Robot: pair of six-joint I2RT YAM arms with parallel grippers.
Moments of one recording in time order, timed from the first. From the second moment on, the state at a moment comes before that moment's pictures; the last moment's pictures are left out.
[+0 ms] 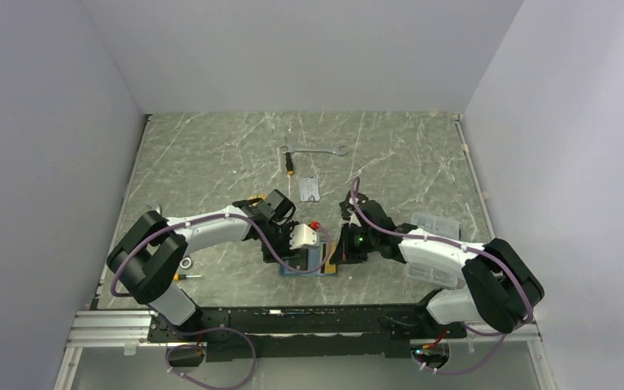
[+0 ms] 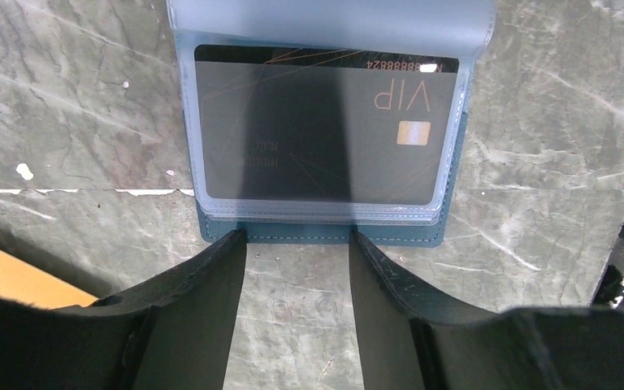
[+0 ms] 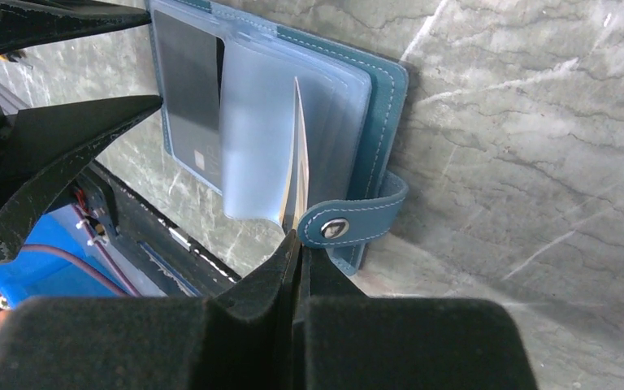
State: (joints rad) left arm -0.76 1.58 0.87 -0.50 0.32 0.75; right arm 0.66 1.33 0.53 -0.12 -0.37 0.74
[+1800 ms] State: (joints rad) left arm -1.07 1.65 0.95 -0.40 0.26 0.77; right arm 0.54 1.46 0.42 0.14 -0.62 0.79
